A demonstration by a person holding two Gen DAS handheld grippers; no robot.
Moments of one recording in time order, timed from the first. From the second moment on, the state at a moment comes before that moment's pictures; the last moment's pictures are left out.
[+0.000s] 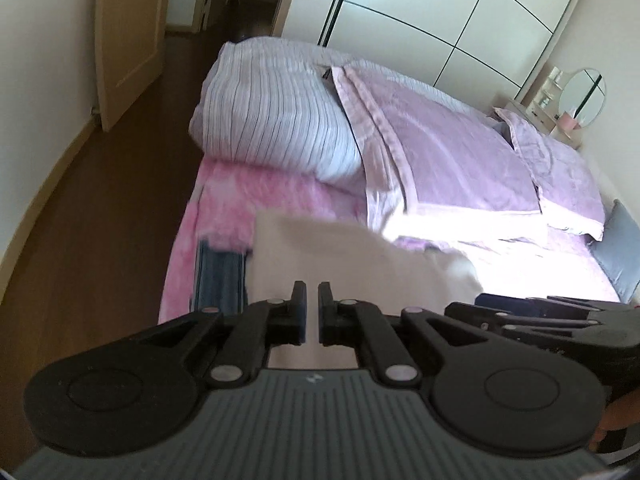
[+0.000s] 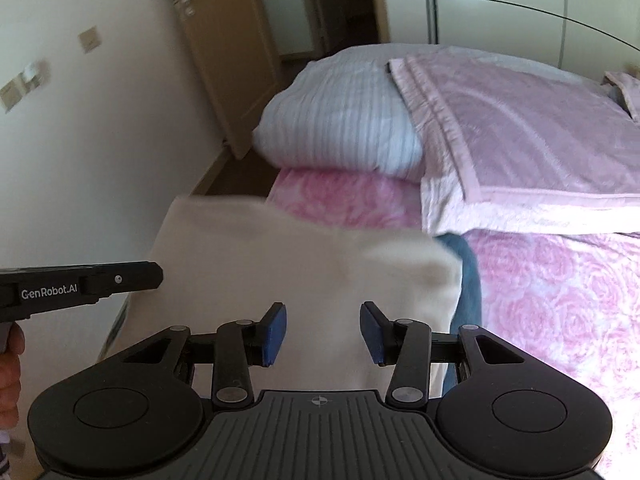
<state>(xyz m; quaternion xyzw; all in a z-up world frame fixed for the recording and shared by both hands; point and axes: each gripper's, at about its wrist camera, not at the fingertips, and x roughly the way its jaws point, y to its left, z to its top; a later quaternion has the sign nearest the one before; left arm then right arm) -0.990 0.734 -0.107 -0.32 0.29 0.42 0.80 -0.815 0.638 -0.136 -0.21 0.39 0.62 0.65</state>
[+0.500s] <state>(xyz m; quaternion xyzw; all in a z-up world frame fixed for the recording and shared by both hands) -0.996 0.774 -0.136 -0.34 0.30 0.42 0.79 -0.748 0.670 -0.158 -0.12 0.48 0.56 0.66</state>
